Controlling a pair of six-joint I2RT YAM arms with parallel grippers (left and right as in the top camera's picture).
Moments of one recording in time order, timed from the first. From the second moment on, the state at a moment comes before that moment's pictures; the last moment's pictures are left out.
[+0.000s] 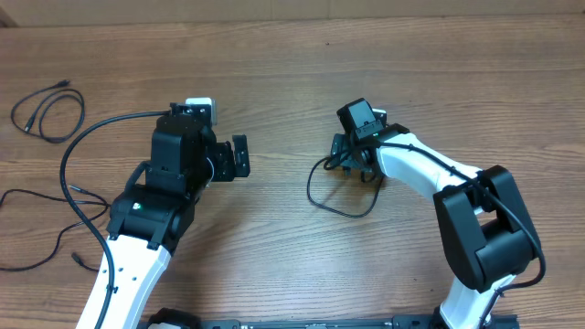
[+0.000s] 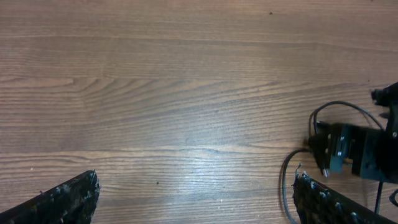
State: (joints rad) left arm -0.26 1.12 1.00 -0.61 -0.04 -0.26; right arm 0.43 1.93 1.17 -0.50 0.17 0.62
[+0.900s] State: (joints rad) left arm -0.26 1.22 1.00 -0.66 -0.05 -0.26; right arm 0.43 1.95 1.26 -0.71 0.14 0.67
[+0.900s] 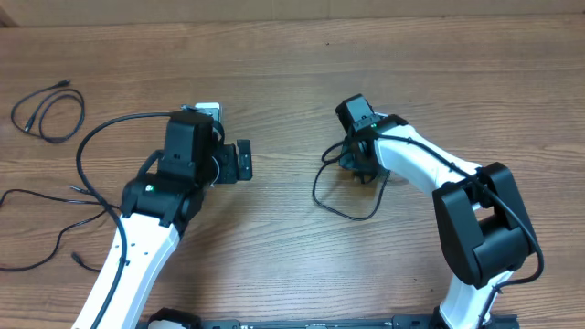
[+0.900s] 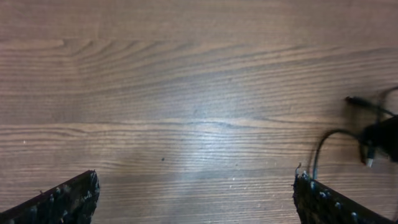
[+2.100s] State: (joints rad) left arm -0.26 1.31 1.00 -0.68 -0.05 -0.26; right arm 0.43 1.95 1.38 -1.18 0.06 0.79
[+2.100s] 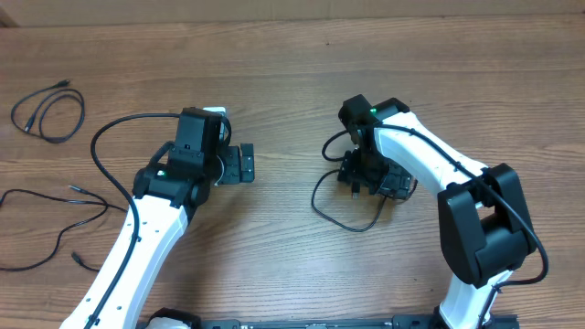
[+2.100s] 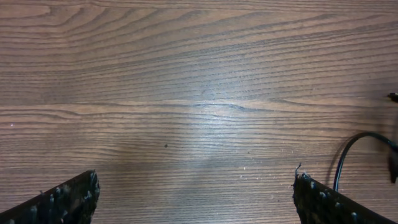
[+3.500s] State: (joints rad) left arm -0.26 1.31 1.00 -0.68 -0.05 -0.26; right arm 0.41 1.91 1.18 -0.74 0.12 1.27
